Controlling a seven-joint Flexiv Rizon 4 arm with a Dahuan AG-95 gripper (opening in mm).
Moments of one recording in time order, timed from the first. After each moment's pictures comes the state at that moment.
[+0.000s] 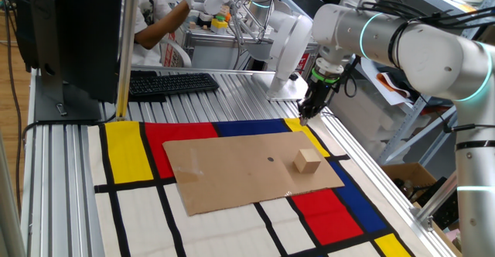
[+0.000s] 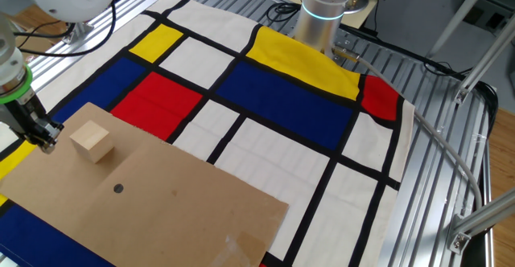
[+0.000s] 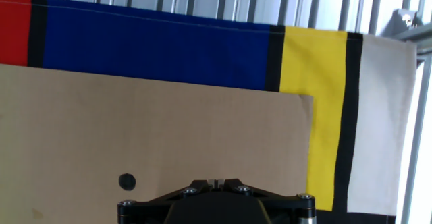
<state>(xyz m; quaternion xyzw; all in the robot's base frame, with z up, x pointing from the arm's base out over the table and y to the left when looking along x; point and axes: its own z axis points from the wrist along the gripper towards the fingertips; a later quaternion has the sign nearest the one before) 0.745 -0.267 0.128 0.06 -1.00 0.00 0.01</state>
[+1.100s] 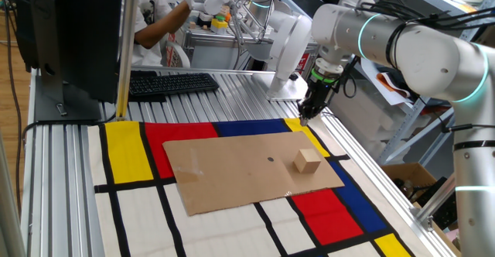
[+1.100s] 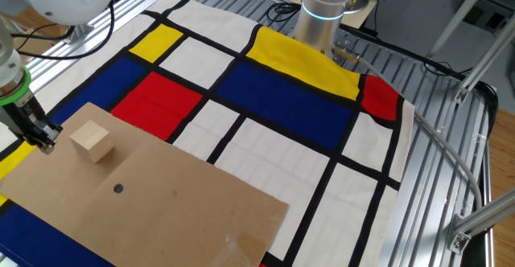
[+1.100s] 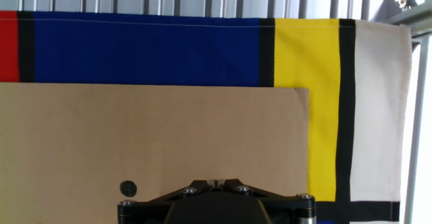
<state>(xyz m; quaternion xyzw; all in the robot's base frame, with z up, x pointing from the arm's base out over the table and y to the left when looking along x) 0.746 -0.269 0.125 0.04 -1.00 0.00 0.02</state>
